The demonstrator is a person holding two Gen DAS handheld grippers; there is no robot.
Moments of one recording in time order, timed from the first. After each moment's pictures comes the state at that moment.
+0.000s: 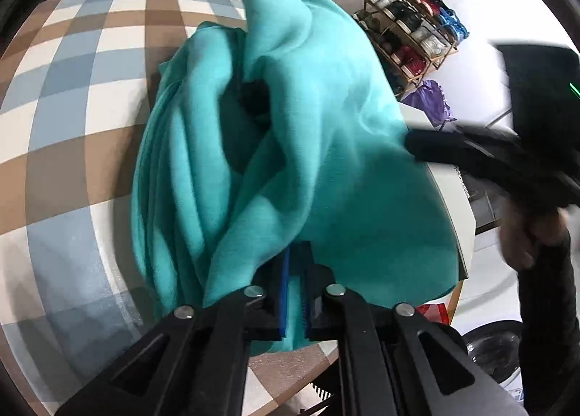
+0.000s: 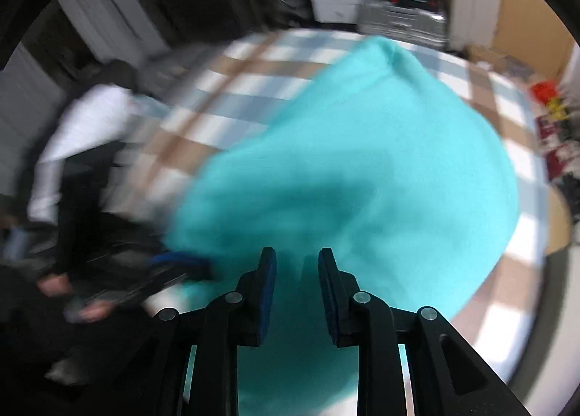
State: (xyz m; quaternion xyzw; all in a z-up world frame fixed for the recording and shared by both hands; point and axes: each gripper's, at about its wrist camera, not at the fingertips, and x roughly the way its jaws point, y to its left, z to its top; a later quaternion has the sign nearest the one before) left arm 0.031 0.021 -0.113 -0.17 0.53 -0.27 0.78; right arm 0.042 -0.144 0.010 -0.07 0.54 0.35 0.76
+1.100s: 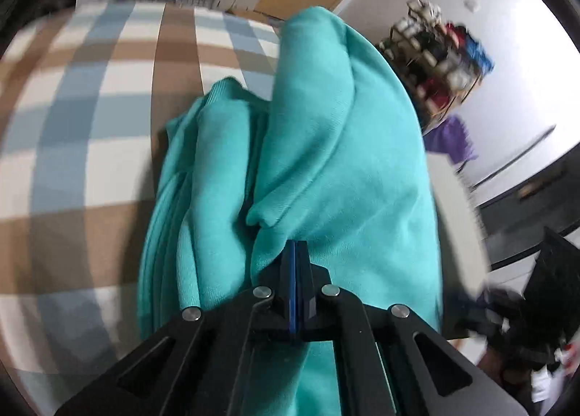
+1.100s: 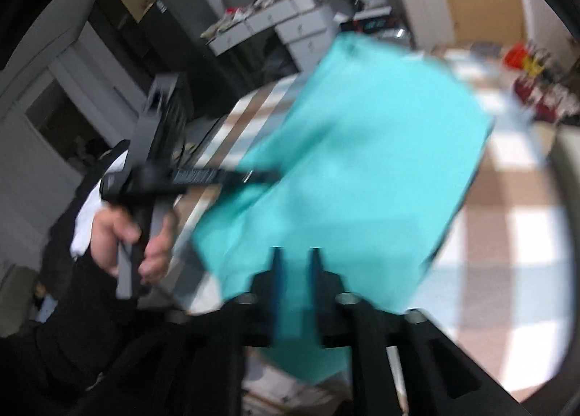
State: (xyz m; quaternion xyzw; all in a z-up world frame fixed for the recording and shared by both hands) left arm 0.052 0.010 -0.093 -0.21 0.51 -0.22 0.80; right arm -0.009 -0.214 -0.001 0.06 0.45 0.30 0.84
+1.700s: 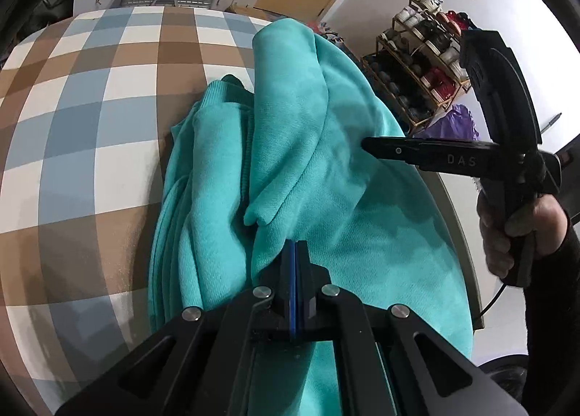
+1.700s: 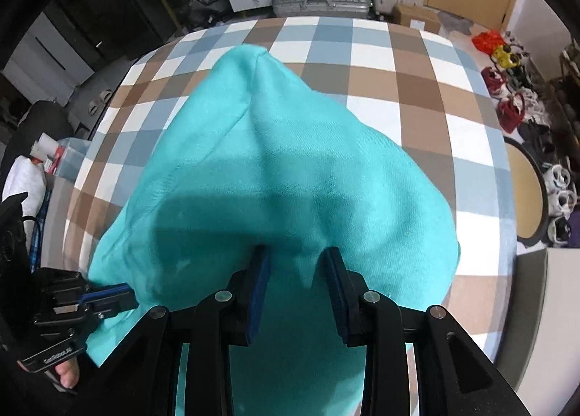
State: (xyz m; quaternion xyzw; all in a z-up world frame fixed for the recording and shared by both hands) left arm 0.060 -0.002 -0.091 -0.17 0.52 -0.20 0.81; right arm 0.159 -0.168 -0.040 -0.06 0.58 0.18 0.79
